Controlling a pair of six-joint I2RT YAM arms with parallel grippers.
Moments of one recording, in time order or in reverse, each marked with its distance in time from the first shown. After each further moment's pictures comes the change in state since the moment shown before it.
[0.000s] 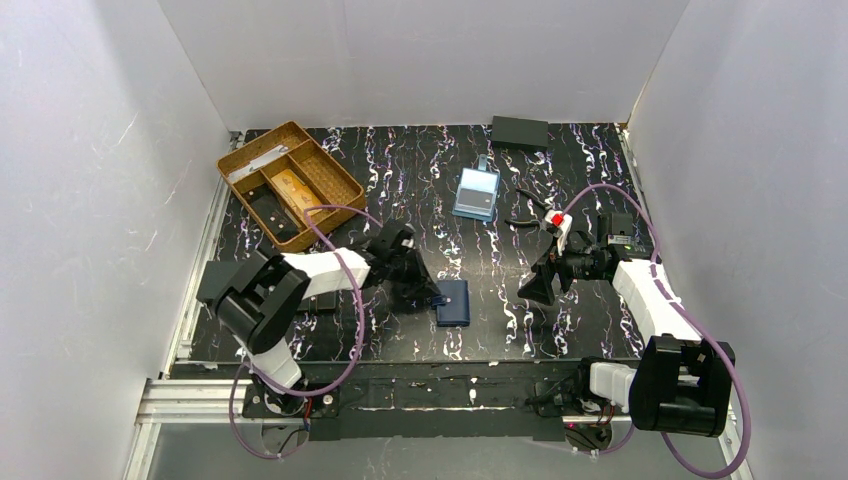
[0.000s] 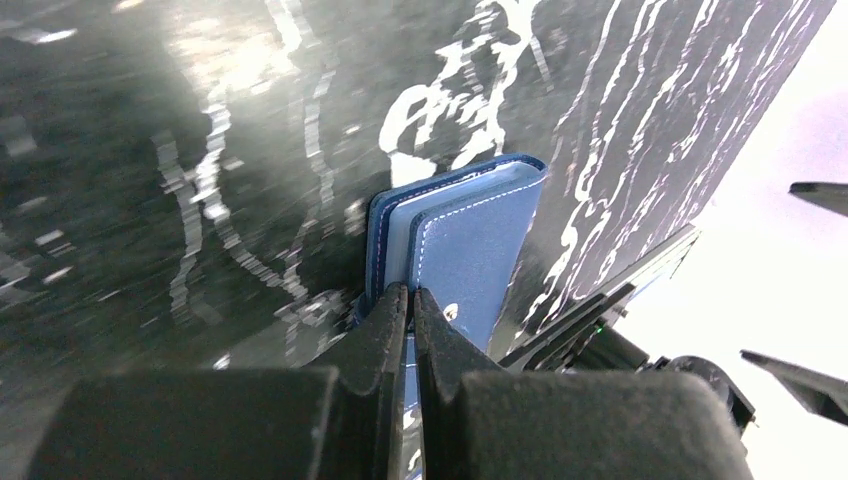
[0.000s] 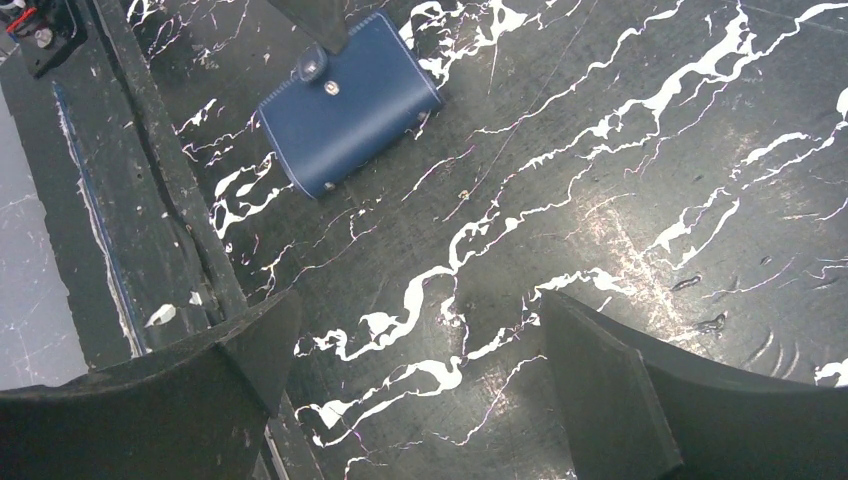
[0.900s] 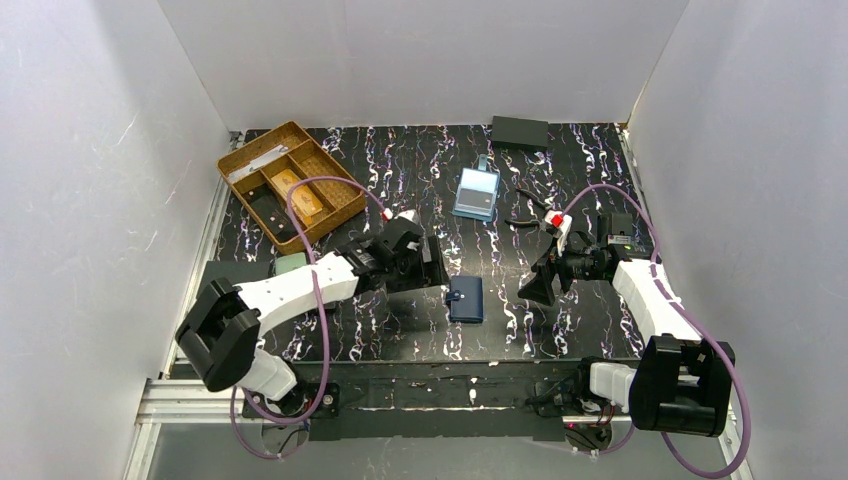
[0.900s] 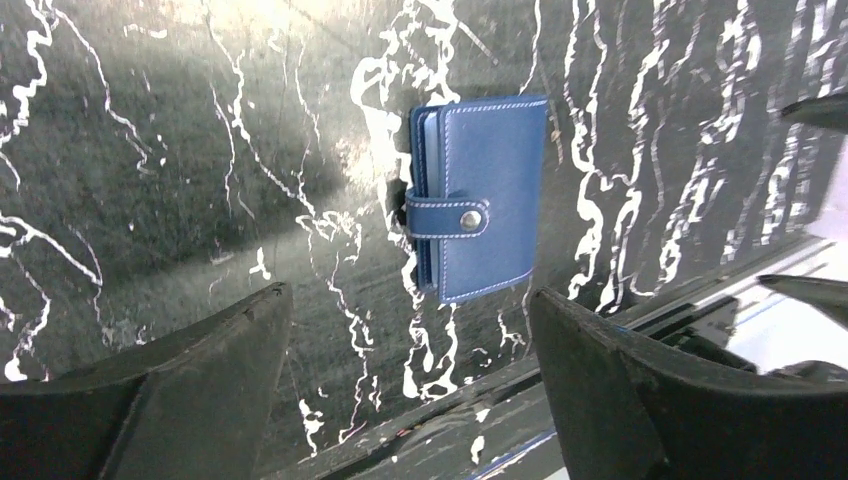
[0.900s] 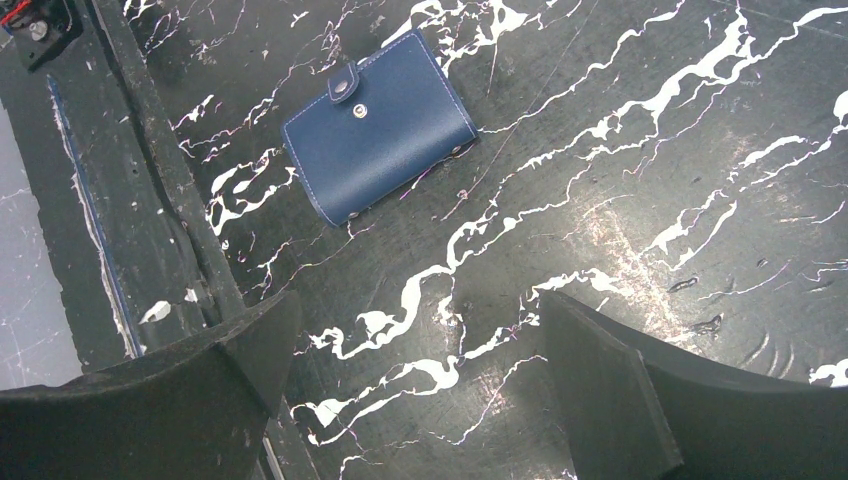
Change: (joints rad) left arm -0.144 -0.226 0.113 -0.266 -0.333 0.139; right arm 0.000 0.001 0.000 -0.004 0.000 -0.018
